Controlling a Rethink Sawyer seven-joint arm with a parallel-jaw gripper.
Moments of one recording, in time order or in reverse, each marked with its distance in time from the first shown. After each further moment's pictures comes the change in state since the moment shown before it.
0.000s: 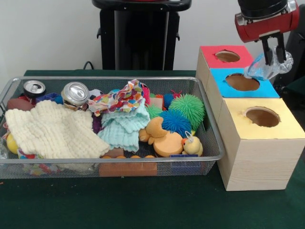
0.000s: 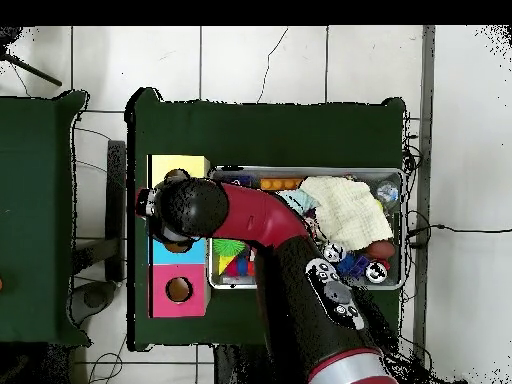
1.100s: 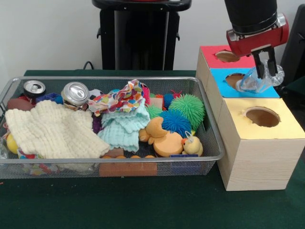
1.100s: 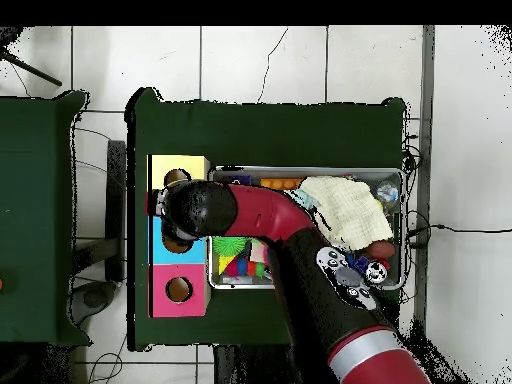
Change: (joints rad) arm -0.086 0.056 0.096 0.001 -0.128 -0.055 0.000
